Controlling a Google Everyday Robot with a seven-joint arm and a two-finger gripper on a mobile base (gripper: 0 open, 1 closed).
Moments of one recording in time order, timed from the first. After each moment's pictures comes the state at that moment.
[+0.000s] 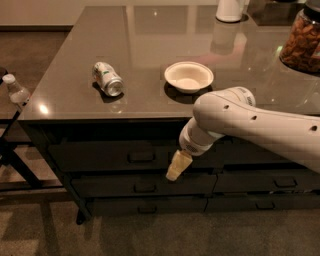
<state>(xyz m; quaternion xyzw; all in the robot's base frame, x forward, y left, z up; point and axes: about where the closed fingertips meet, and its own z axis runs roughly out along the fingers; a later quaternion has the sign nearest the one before) 0.546 -0.080 0.690 -0.53 0.82 0.04 0.20</state>
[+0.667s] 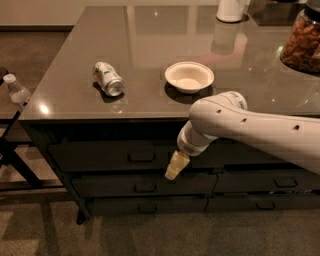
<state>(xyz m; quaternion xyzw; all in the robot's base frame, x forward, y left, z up) 0.565 -0.075 0.665 -0.53 0.82 0.03 0.20</state>
